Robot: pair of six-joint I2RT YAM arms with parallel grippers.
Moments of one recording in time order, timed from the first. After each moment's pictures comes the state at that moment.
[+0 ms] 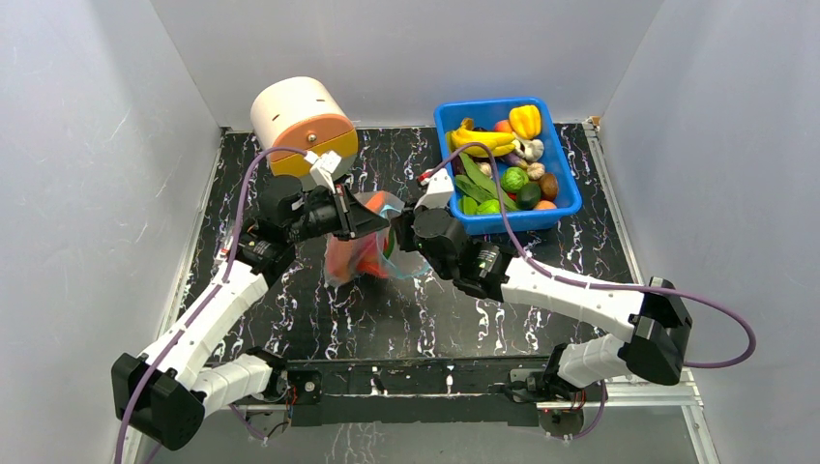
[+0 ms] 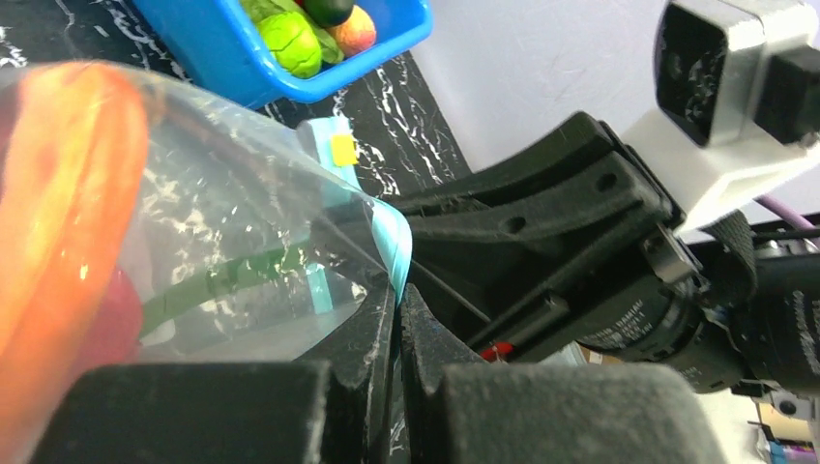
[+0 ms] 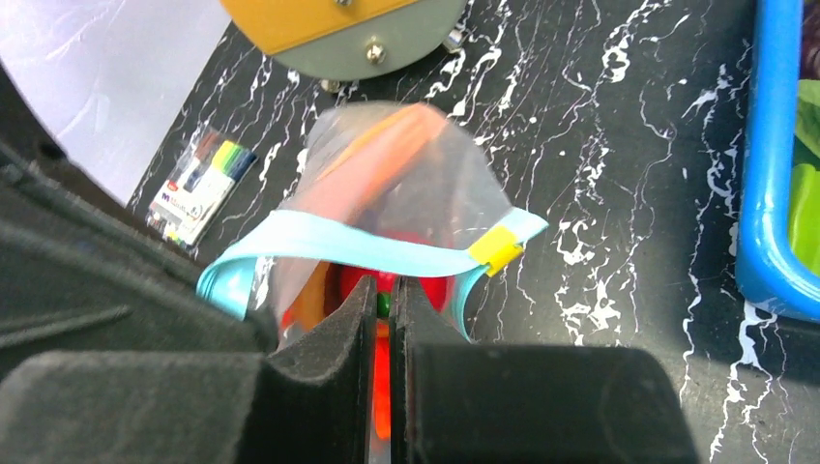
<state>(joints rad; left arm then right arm) -0.45 1.07 0.91 -0.16 0.60 -0.70 1.05 1.35 1.07 -0.05 0.52 0.51</state>
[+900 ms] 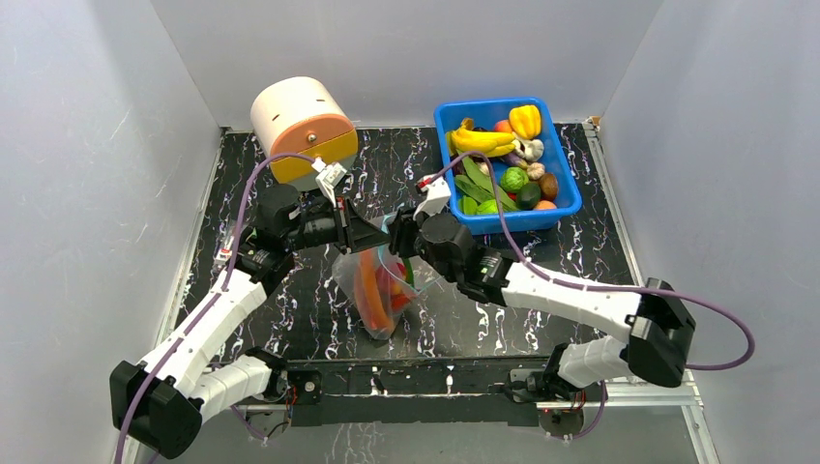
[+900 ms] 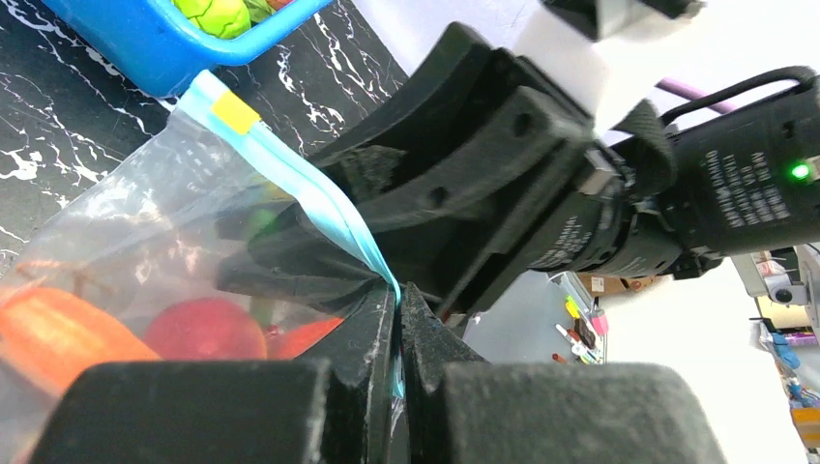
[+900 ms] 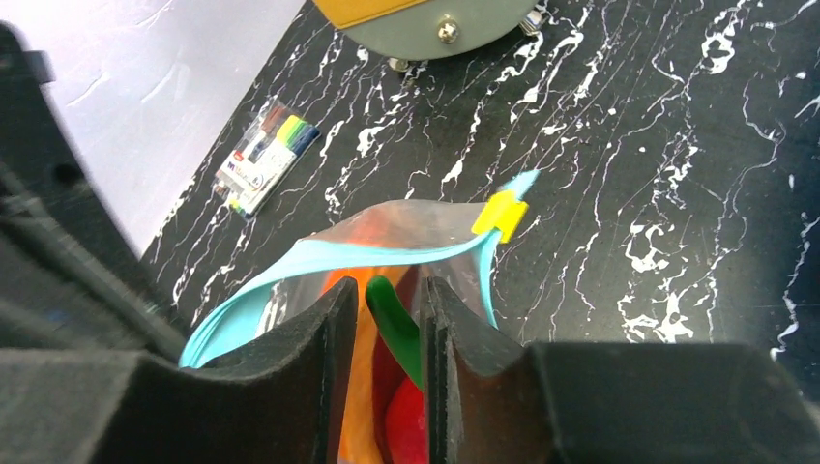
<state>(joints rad) -0.44 1.02 0.83 -0.07 0.78 -0.62 1.03 1.36 0.97 0.15 0.39 0.53</state>
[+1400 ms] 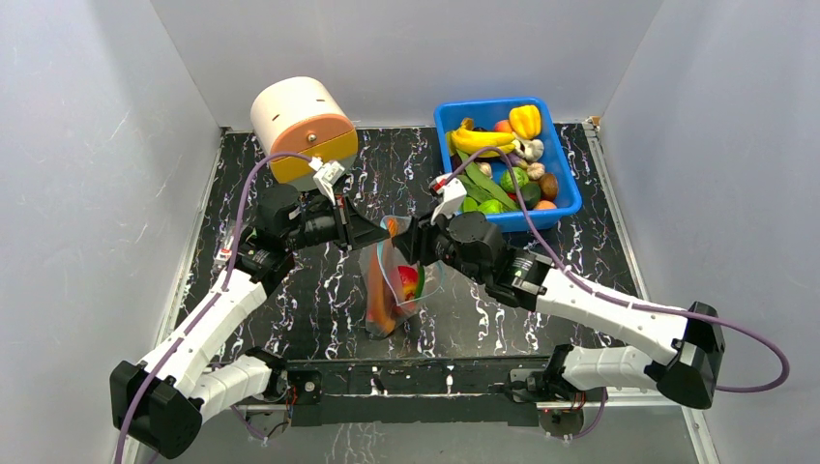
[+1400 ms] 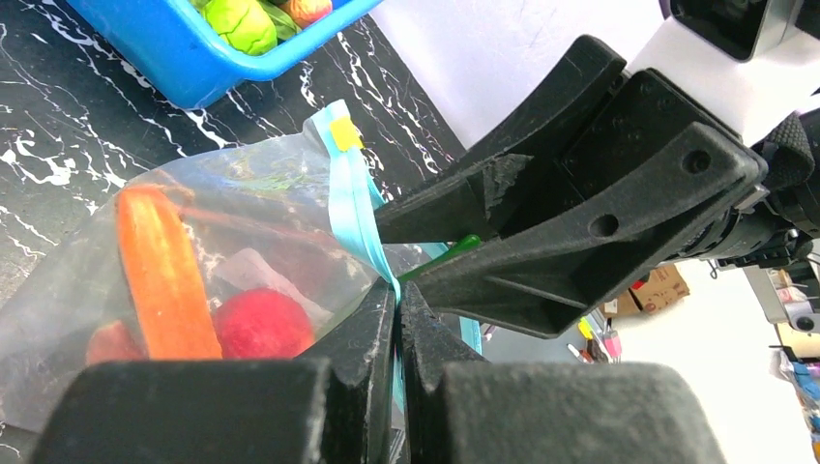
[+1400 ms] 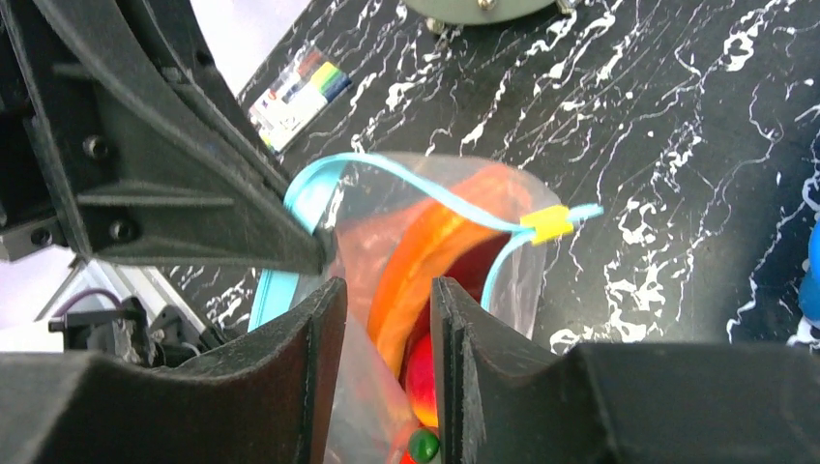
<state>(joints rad) -0.44 1.02 0.83 -0.07 0.73 -0.63 1.01 1.16 0.97 -0.06 0.23 0.44</state>
